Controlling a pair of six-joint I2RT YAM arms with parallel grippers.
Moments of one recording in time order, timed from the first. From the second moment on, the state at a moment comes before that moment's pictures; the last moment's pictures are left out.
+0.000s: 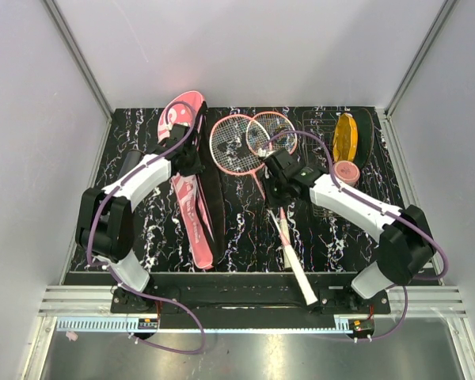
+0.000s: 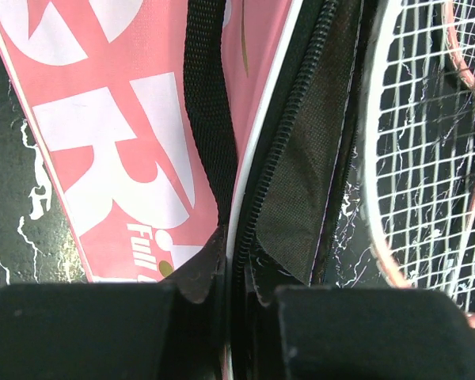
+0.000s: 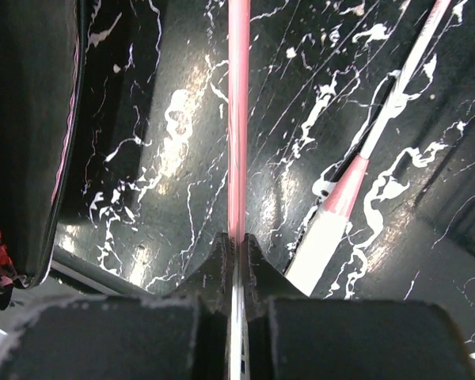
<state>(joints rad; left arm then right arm) -0.33 1.68 1.26 -0.48 -0.08 -0.57 0.69 1.55 1.21 -0.67 -0.04 0.37</state>
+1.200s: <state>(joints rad) -0.36 1.66 1.25 -0.49 -0.03 -0.50 0.89 1.67 1.27 -0.75 0.17 0.33</state>
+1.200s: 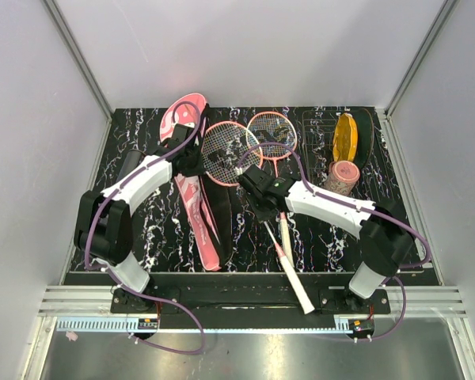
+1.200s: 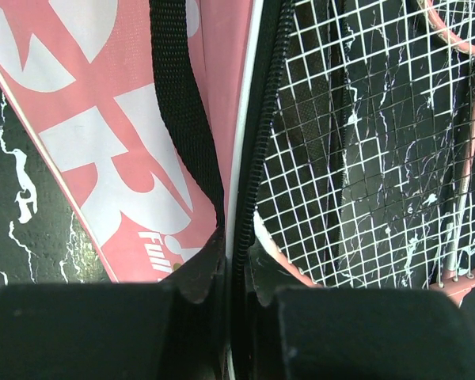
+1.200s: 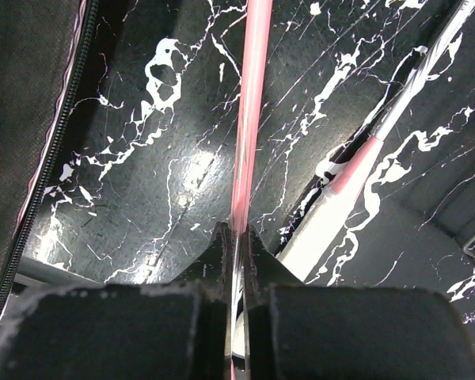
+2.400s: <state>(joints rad) -0.43 1.67 1.33 -0.51 -0.13 -0.47 0.92 1.77 1.48 -0.81 0.29 0.18</state>
